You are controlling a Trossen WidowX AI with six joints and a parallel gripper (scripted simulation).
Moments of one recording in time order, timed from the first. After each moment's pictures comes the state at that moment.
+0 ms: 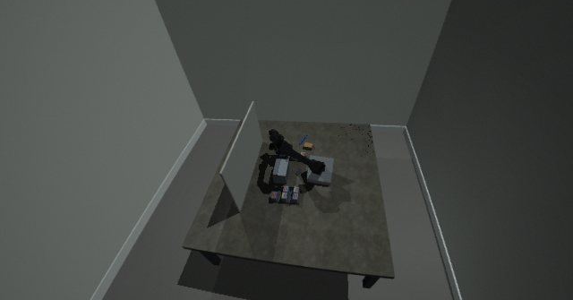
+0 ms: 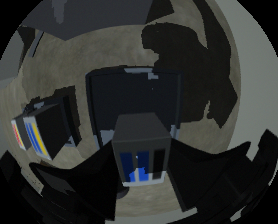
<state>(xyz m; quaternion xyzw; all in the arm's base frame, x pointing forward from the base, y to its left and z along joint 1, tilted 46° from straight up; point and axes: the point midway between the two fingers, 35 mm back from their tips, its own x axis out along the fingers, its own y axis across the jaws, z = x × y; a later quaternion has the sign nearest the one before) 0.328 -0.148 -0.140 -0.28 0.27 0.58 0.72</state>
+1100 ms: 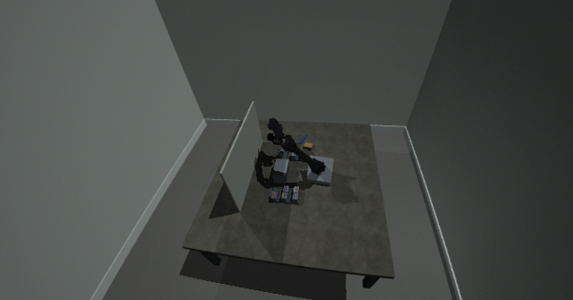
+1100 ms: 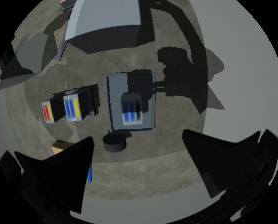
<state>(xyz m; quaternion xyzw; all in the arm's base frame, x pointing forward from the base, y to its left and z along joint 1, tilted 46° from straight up) 0.309 -0.224 -0.066 -0.28 0.27 0.57 0.72</state>
